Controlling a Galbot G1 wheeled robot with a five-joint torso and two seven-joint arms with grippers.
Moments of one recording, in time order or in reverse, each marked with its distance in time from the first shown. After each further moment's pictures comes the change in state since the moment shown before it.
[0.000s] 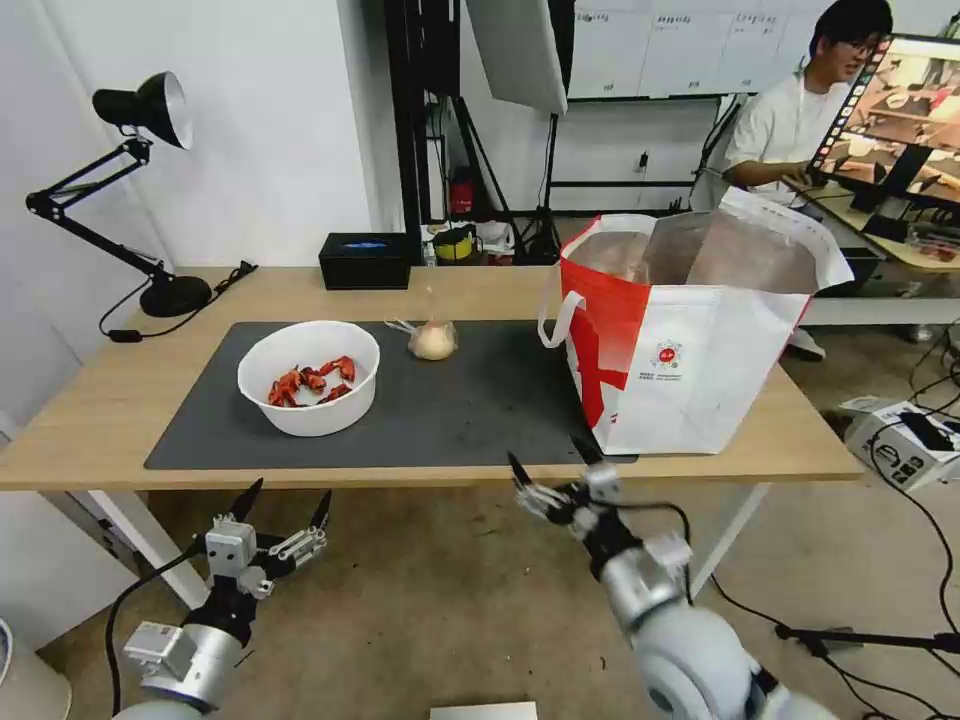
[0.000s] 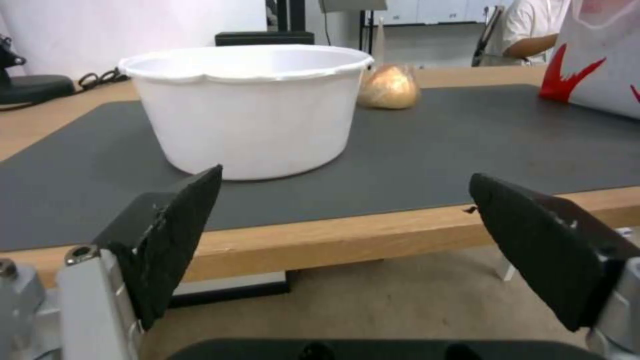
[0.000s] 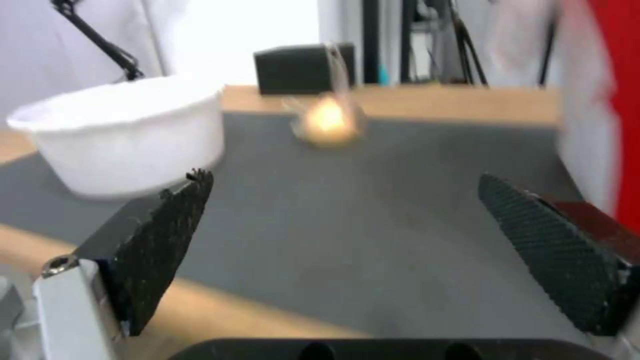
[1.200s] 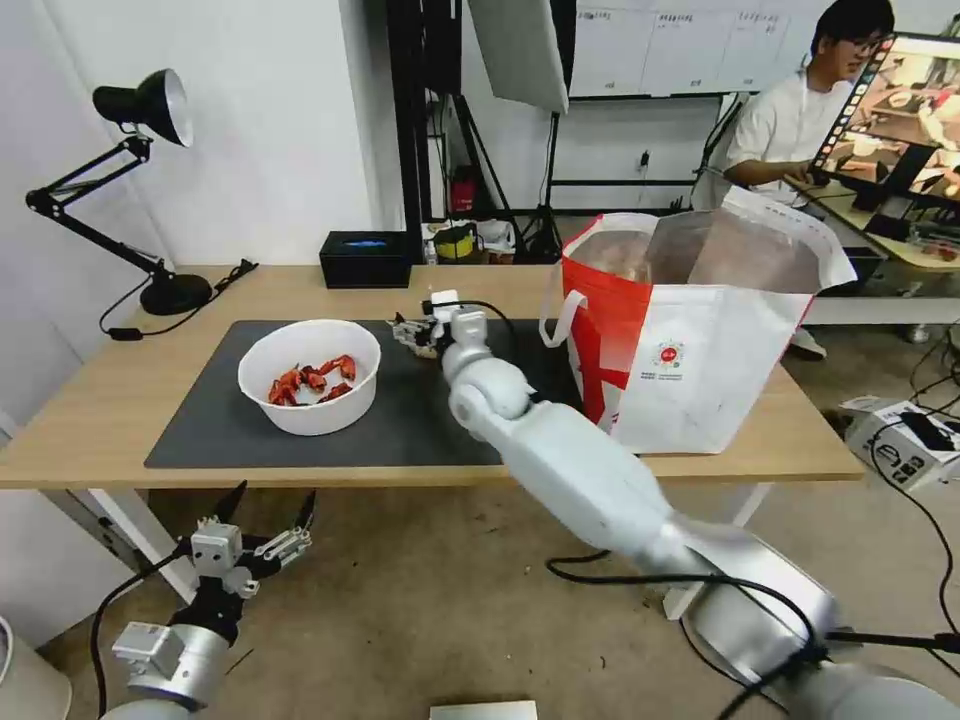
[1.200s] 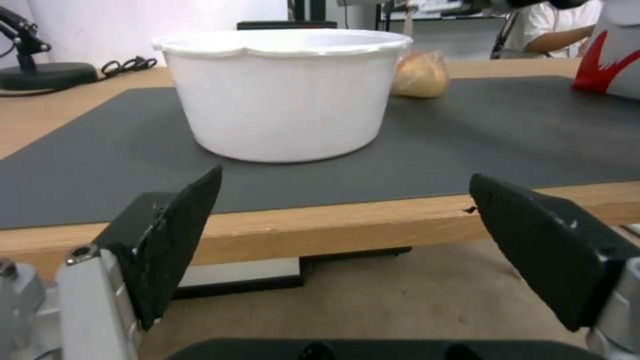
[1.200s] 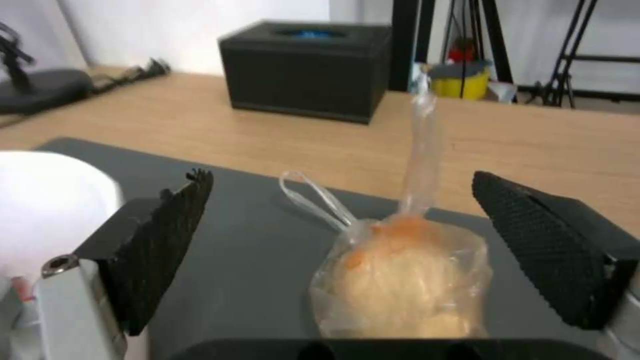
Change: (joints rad) left arm -0.024 0.015 -0.018 0.058 -0.026 -0.015 -0.004; right arm 0.821 0.576 -0.243 -0.985 0.163 -0.164 0.063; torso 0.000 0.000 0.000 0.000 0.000
